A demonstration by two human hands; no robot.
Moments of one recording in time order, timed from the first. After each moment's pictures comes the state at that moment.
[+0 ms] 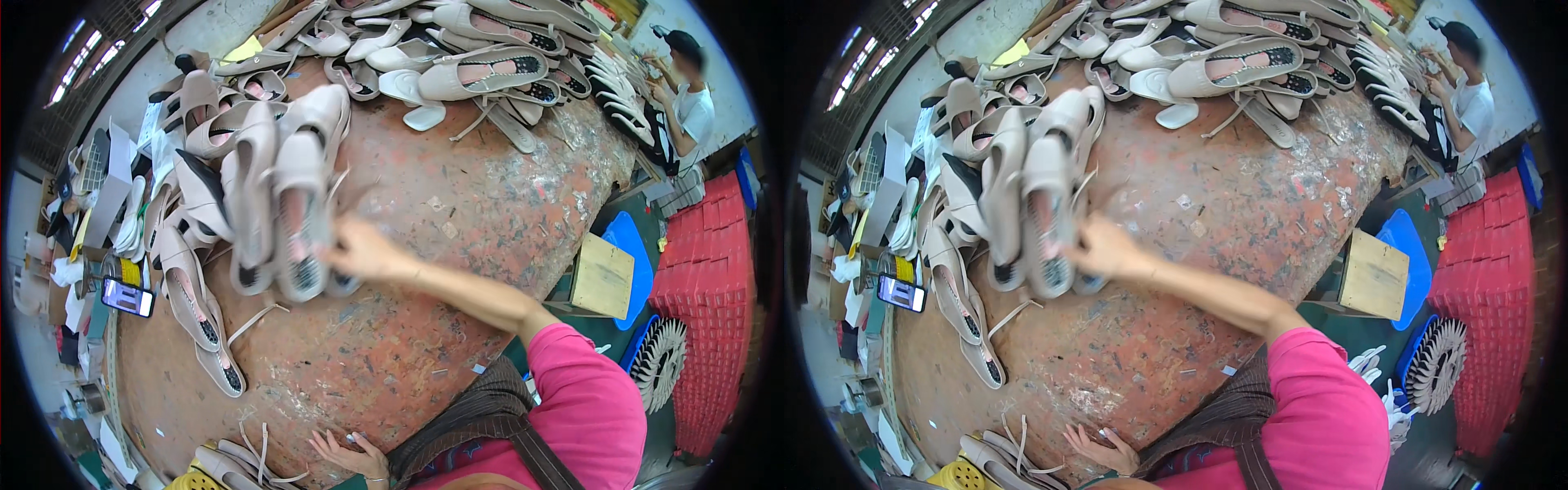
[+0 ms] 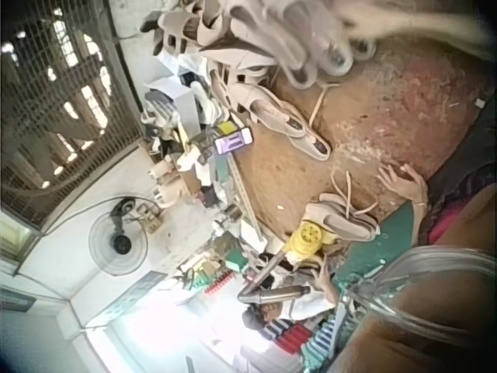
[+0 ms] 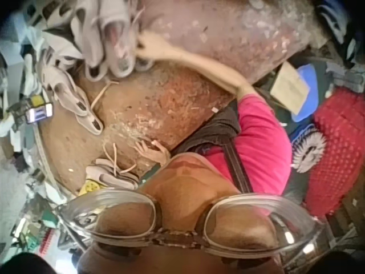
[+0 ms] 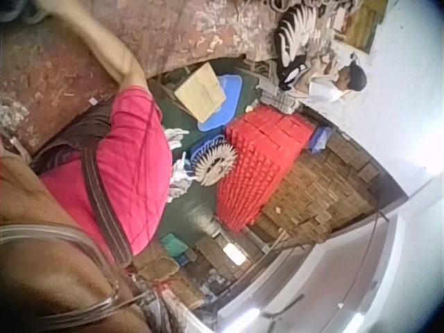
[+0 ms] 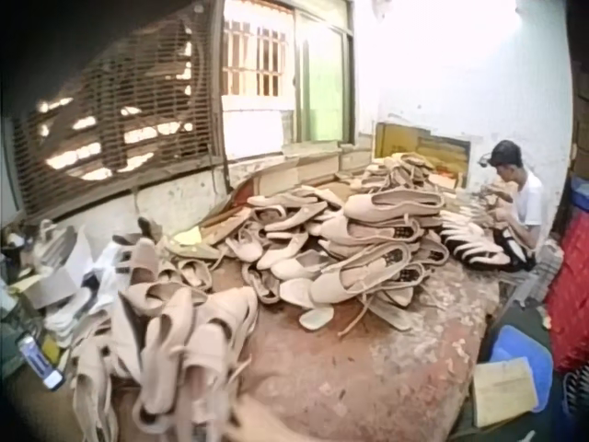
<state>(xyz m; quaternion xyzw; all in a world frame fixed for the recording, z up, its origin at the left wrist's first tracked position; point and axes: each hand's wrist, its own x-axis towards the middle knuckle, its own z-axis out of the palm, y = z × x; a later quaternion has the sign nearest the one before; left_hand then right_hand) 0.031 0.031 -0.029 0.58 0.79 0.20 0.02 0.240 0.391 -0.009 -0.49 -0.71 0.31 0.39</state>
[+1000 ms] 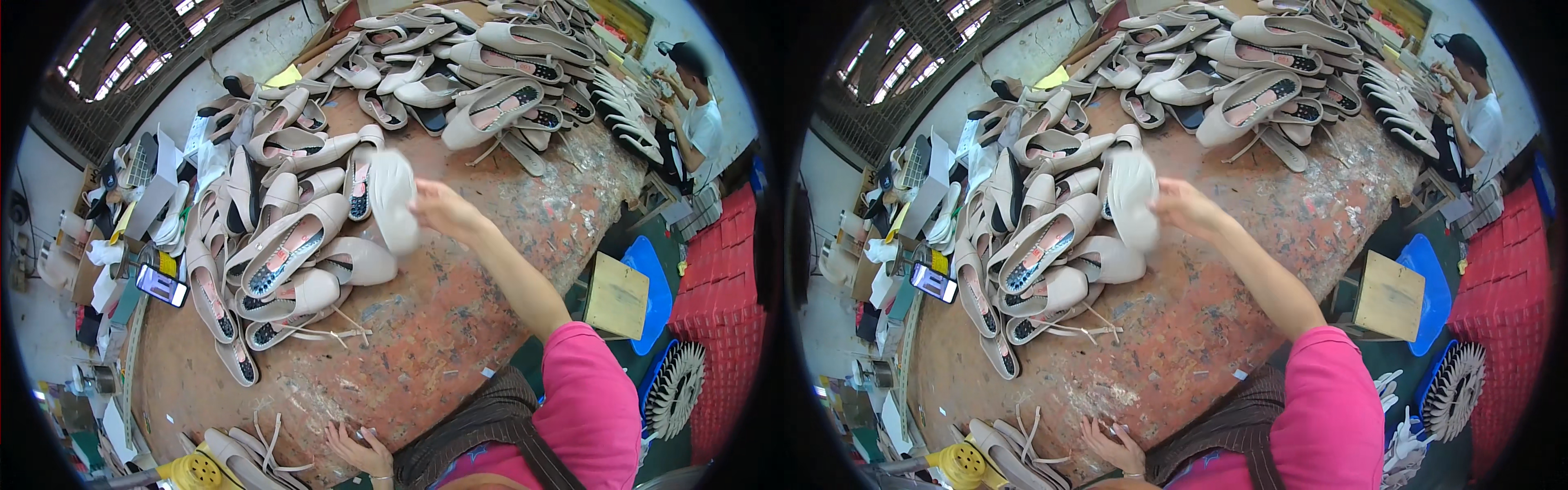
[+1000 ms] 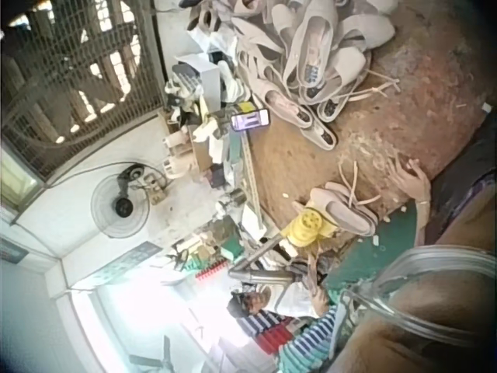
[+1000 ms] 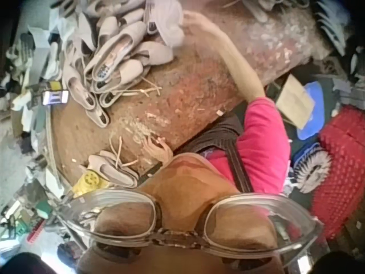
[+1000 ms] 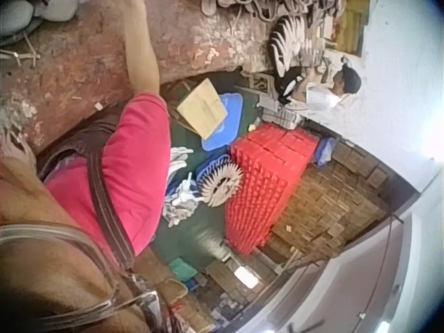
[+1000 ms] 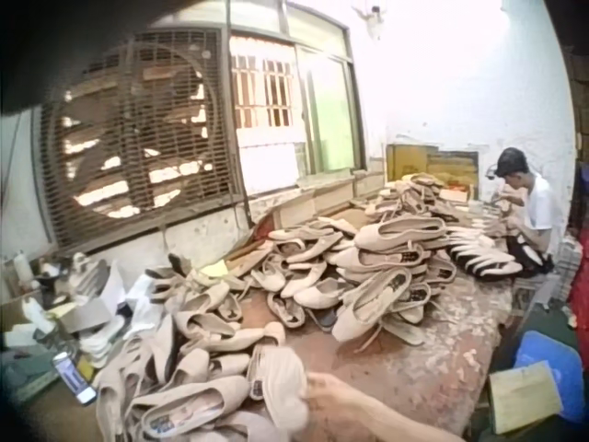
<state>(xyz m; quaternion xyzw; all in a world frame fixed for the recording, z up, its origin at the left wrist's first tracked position) 0.035 0.033 -0.020 0.56 0.80 0.22 0.06 0.357 0.404 0.022 -0.31 -0.41 0.71 0.49</state>
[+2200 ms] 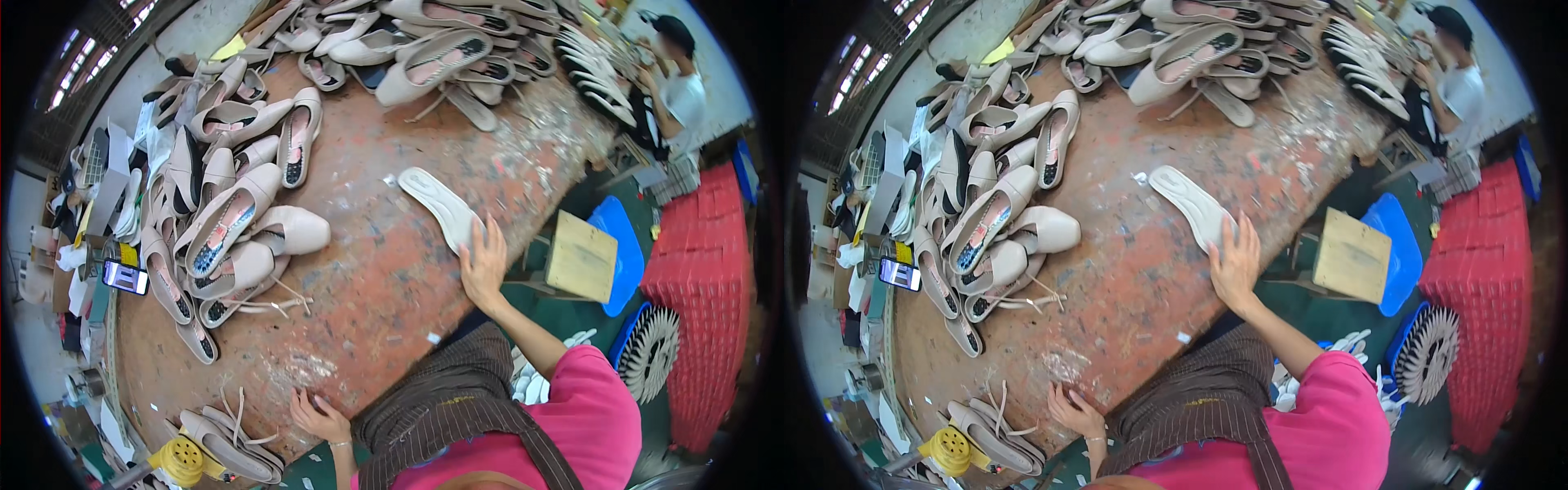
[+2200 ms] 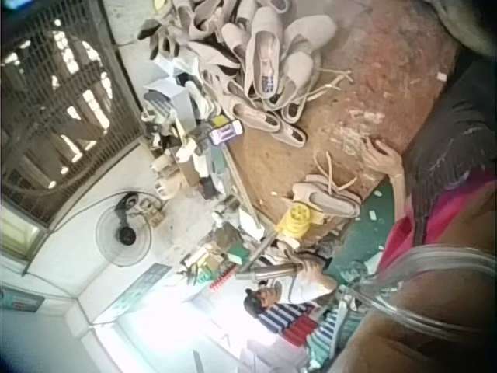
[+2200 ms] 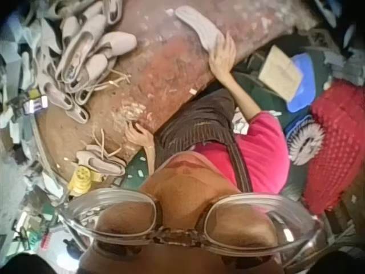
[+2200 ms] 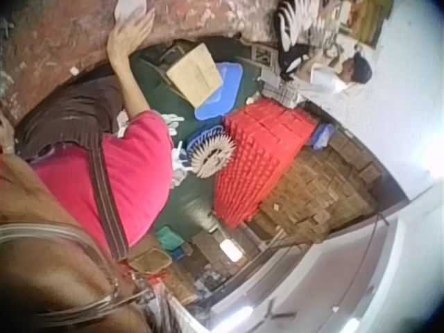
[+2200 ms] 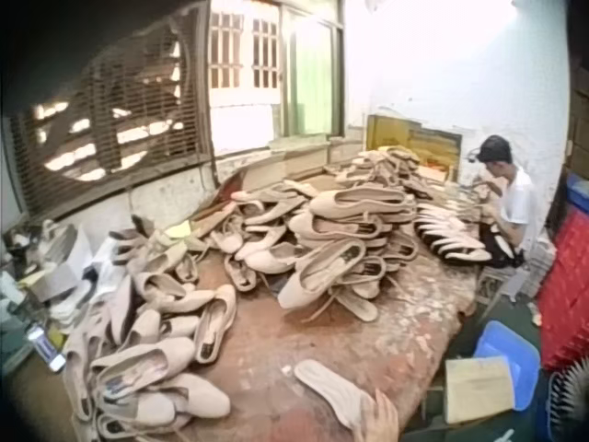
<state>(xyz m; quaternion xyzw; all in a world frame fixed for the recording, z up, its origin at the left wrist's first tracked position) 0.037 0.036 -0.024 0.60 0.77 0.20 -0.01 0.425 0.176 -0.039 -0.79 -0.56 -0.03 0.25</state>
